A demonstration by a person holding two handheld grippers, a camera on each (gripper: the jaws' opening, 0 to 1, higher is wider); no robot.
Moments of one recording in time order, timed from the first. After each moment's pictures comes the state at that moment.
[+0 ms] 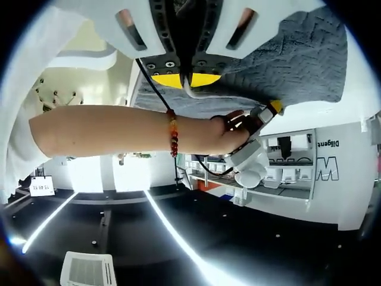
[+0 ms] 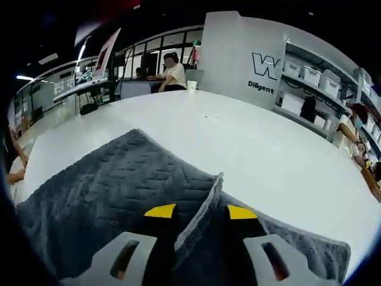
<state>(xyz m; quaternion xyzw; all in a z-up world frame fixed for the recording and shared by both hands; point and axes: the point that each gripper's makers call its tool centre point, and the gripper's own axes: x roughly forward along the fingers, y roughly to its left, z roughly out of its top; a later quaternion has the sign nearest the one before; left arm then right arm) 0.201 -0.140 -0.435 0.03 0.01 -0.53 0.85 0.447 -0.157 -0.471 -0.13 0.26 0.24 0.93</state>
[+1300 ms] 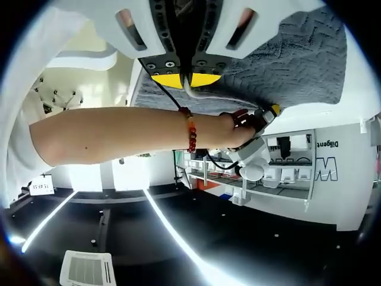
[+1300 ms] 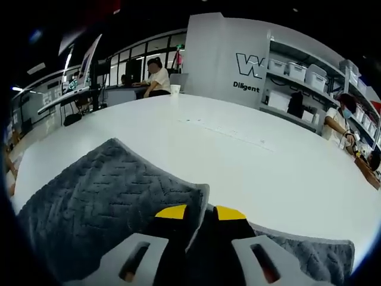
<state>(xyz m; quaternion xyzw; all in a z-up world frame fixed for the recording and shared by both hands) 0.197 -0.136 -0.439 0.02 0.01 -0.53 0.85 0.472 -0.166 -0.475 -0.11 0.25 0.19 0.94</state>
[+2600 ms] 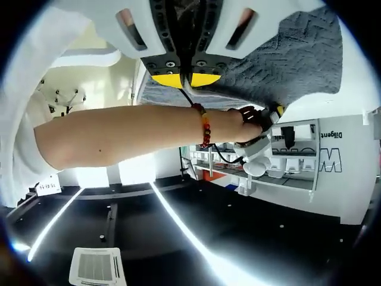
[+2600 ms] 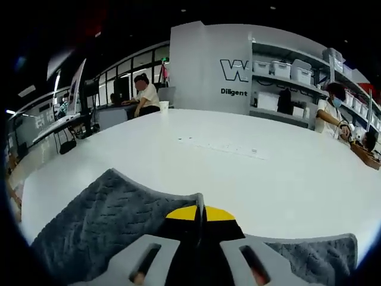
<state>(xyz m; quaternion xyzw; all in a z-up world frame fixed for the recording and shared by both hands) 0.186 -0.130 -0.420 0.02 -0.03 -0.55 0.84 0.473 -0.161 -0.444 -0.04 0.22 0.17 0.96</state>
